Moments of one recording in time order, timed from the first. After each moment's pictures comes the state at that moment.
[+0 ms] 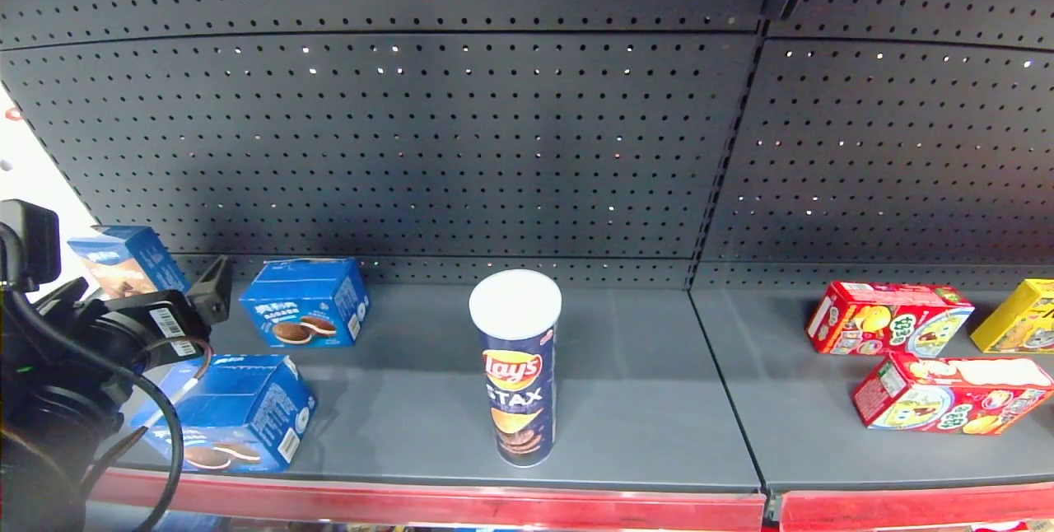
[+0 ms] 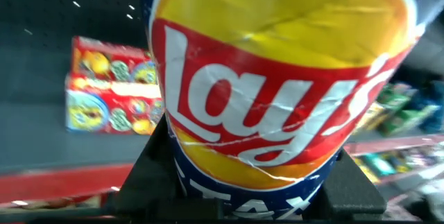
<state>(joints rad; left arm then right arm) -0.27 1.32 -0.31 -1.05 0.62 -0.02 -0.07 0.22 -0.43 0.01 -0.32 -0.40</state>
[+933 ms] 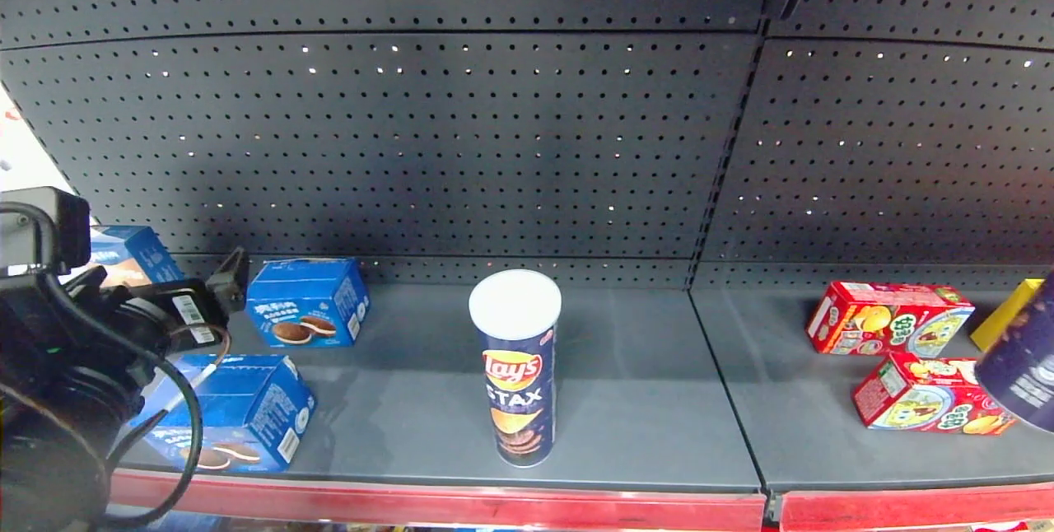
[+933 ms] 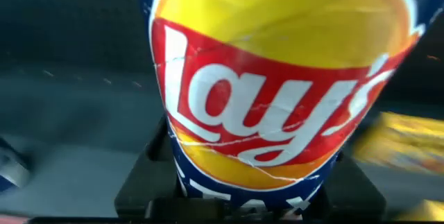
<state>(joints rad) -0.27 1.38 -0.37 -1.05 0.62 0.00 0.42 0.89 -0.60 -0.34 -0.31 -0.06</state>
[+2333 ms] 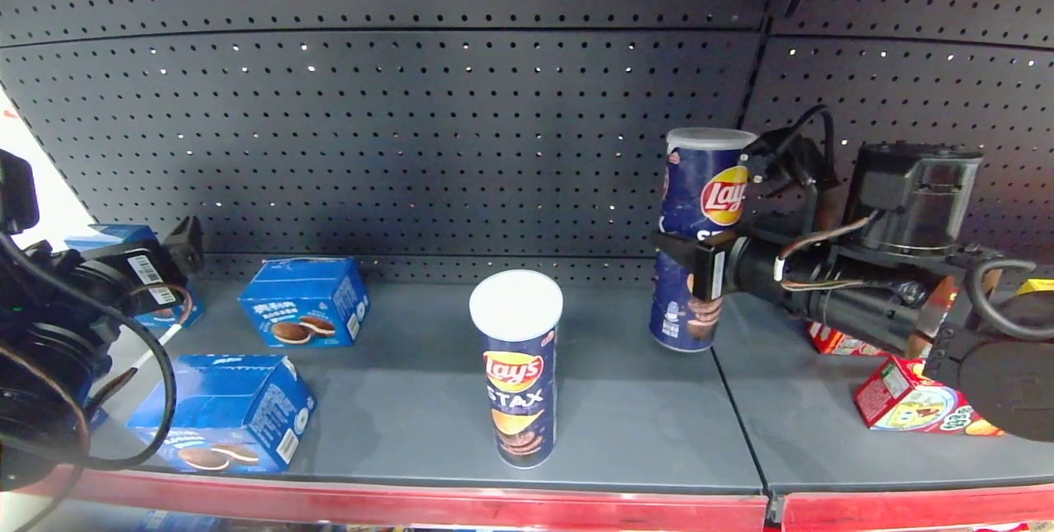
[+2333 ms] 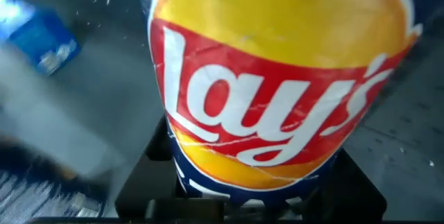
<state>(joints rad) -0.16 1.38 -0.43 -1.05 0.63 0.00 0.56 1.69 -0.92 -0.69 -0.02 -0.05</state>
